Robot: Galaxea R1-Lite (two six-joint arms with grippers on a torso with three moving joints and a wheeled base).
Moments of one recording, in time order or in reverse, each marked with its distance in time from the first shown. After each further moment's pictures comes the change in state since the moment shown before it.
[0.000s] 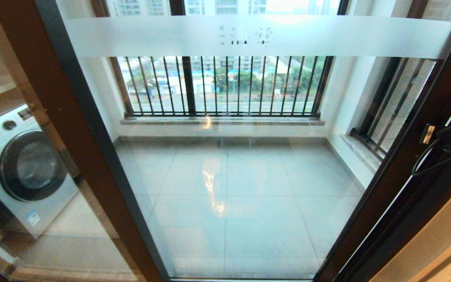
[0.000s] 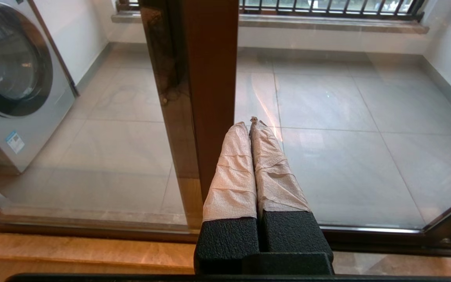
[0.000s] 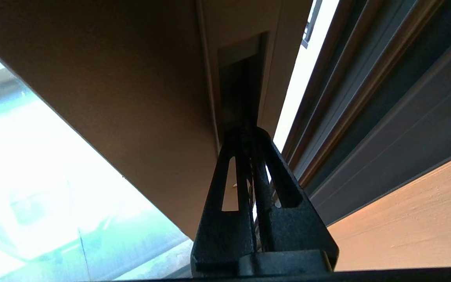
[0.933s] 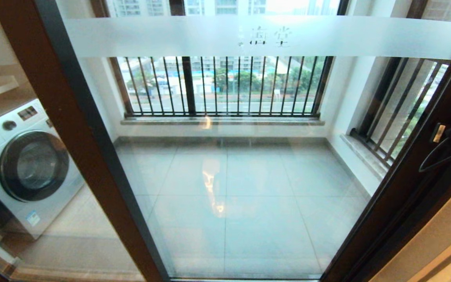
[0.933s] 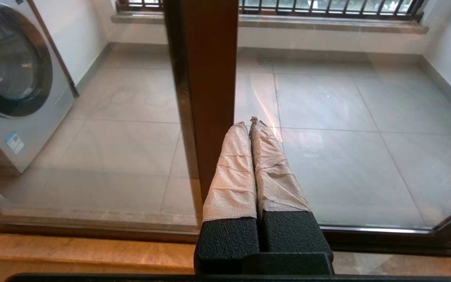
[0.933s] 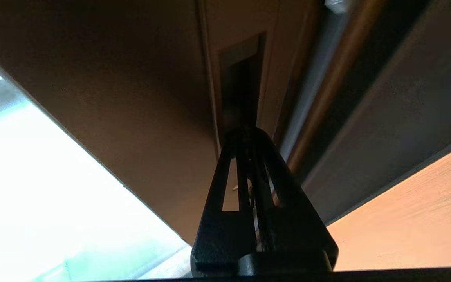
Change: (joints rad) left arm 0.000 0.000 0.000 0.000 0.000 0.000; right arm -0.058 0.046 -0.051 -0.015 -0.006 -0.001
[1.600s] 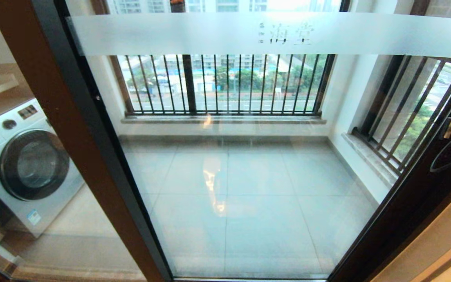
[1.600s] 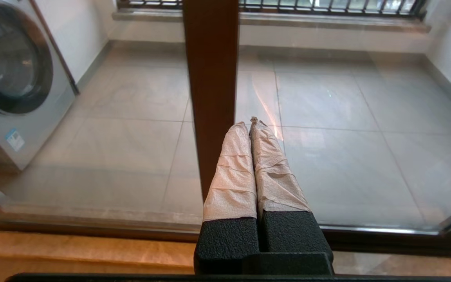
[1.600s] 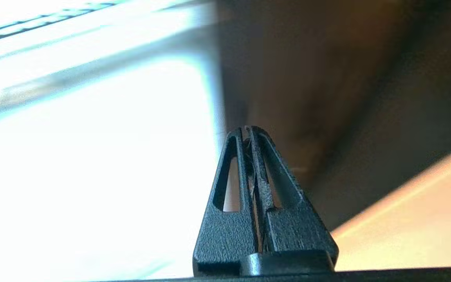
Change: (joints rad) left arm 0.001 0.000 0.000 0.000 0.000 0.000; right arm -0.020 -0.117 0.055 0.022 0.112 -0.014
